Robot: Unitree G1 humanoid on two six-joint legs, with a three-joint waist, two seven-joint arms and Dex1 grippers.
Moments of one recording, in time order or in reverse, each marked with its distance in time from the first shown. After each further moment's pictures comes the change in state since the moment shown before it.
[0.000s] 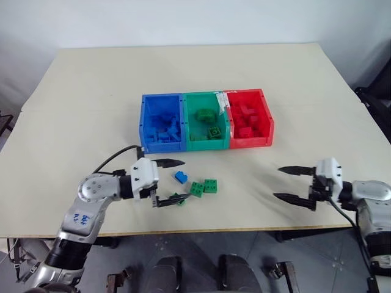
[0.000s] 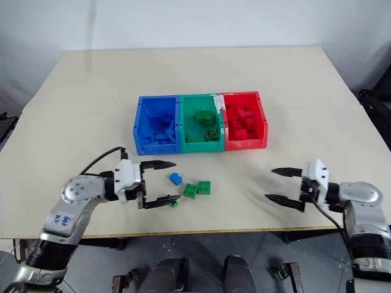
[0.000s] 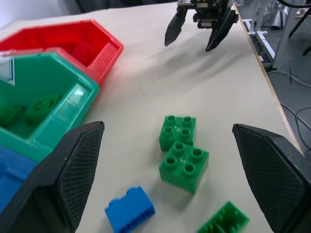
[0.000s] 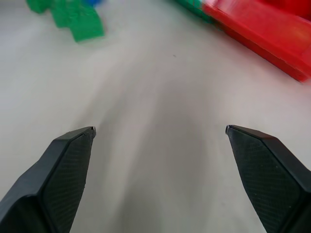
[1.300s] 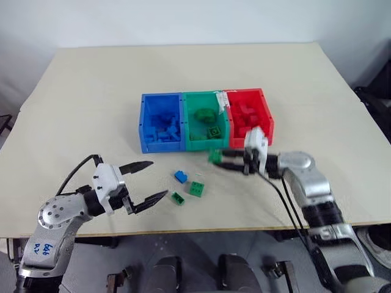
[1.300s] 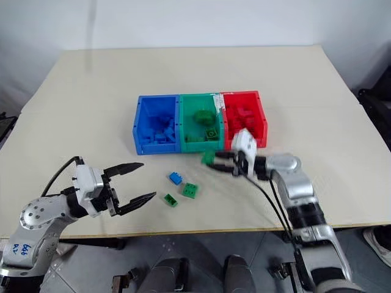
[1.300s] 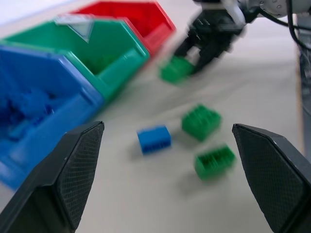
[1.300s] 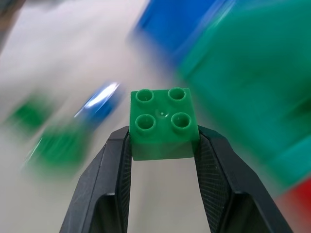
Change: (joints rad) left arm 0.223 0.008 0.226 -0.219 -0.132 0.123 0.164; right arm -0.375 0.320 0.163 -0.159 -0.064 0.367 -0.388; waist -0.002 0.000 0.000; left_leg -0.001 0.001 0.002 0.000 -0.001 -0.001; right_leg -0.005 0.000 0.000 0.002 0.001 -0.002
